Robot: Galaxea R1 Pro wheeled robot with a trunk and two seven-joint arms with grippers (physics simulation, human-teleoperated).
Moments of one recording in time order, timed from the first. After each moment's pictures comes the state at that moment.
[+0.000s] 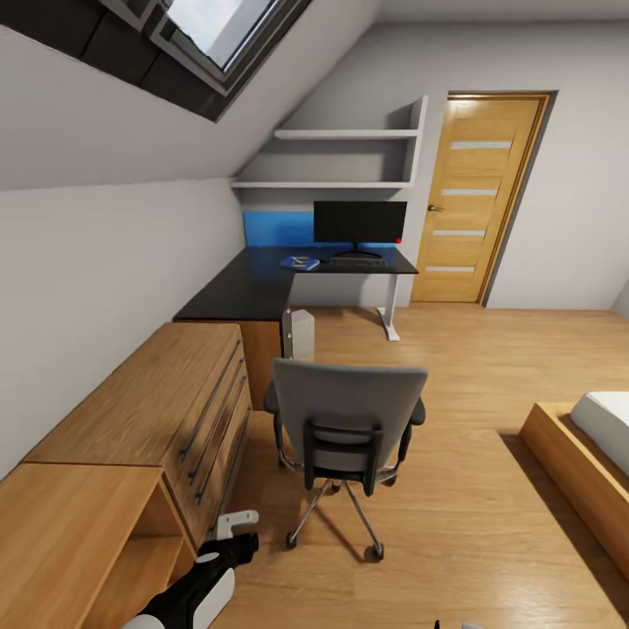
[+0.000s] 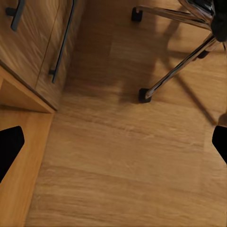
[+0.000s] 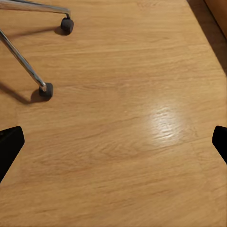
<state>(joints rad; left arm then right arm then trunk) -0.52 -0.05 -0.39 -0.39 0.50 0.05 0.28 -0.37 0.02 0.67 0.02 -0.73 -0.60 -0.31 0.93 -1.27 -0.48</state>
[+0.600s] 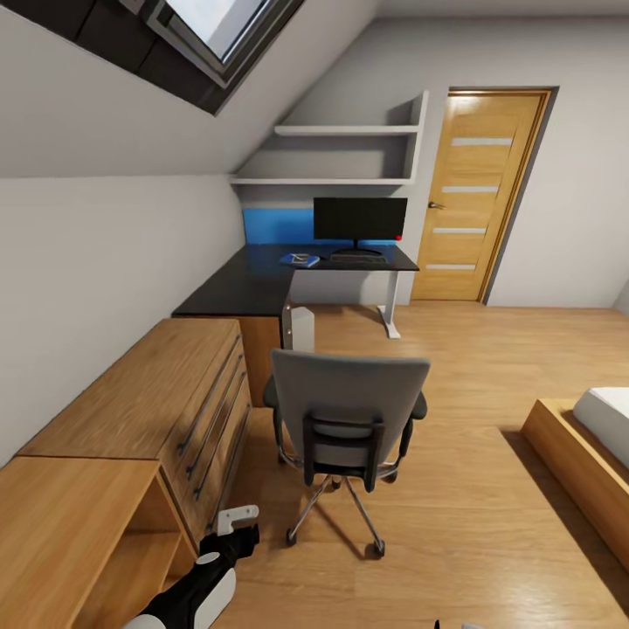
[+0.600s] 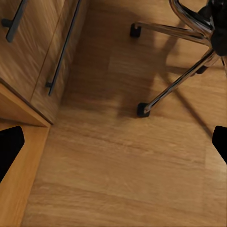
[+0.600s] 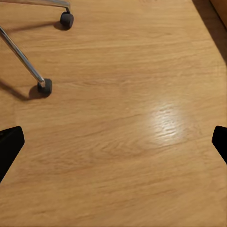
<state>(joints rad) -0.52 -0.06 -0.40 -0.39 0.50 -0.02 0.28 -0.37 0.02 0.67 0.02 -0.73 -0.60 -0.31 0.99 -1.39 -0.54</state>
